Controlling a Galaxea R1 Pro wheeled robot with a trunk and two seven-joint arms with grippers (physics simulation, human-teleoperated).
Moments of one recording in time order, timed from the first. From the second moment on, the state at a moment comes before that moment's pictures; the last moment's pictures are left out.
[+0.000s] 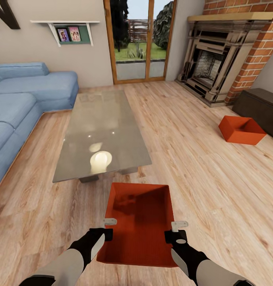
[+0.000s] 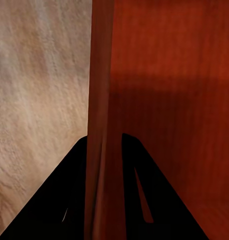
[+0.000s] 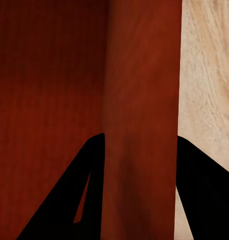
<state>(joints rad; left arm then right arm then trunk) -0.71 -0.13 0.00 -0.27 0.02 0.29 0.14 -0.65 0.07 0.50 -0.23 -0.39 -0.03 -0.29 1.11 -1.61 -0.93</state>
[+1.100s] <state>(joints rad) -0.71 -0.13 0.00 -0.27 0.02 0.29 0.14 -0.65 0.07 0.50 -0.23 -0.38 -0.03 -0.29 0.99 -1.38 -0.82</state>
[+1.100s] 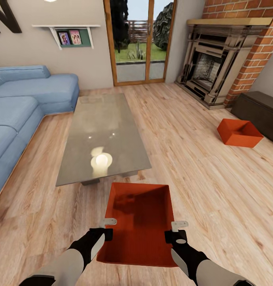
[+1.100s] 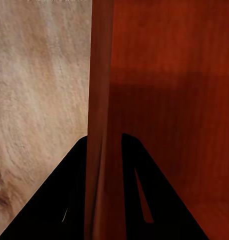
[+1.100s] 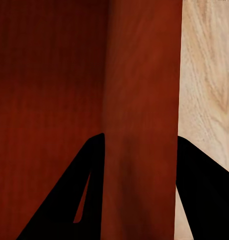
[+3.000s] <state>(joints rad) -0.71 -0.13 -0.01 -0.27 0.02 0.29 0.15 -0.65 0.06 0.51 -0.25 -0.39 -0.03 -0.30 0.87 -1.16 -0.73</state>
